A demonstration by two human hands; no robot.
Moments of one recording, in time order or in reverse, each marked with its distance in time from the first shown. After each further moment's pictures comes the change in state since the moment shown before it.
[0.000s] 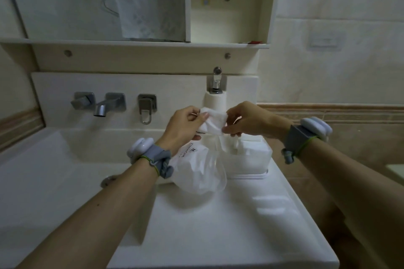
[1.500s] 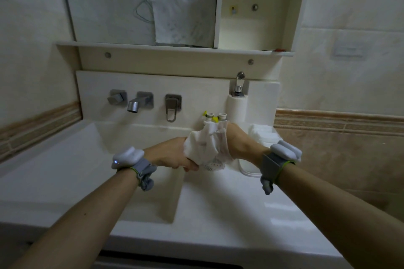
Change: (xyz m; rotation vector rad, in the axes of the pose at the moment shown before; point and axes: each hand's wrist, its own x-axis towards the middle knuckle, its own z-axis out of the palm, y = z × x) left_hand -0.054 -0.024 -0.086 0.568 -0.493 -0.150; right_hand 0.003 -0.043 0.091 -0.408 0.113 -0.215
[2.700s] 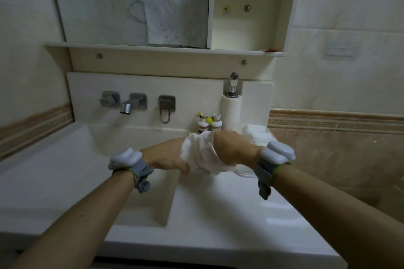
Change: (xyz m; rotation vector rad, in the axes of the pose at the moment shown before) left_hand 0.006 0.003 0.002 0.108 0.009 0.035; right_hand -0.017 -0.021 -0.016 -0.256 -0.170 0.115
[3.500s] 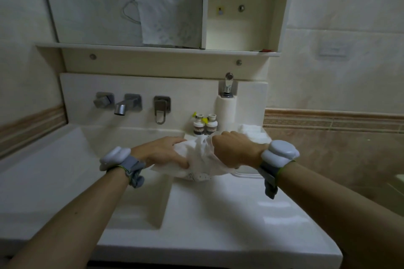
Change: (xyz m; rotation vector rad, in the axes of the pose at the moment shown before) left_hand 0.008 -0.007 -0.004 -0.218 0.031 -0.129; right_hand -0.014 0.010 -0.010 -0.180 -0.040 -0.110
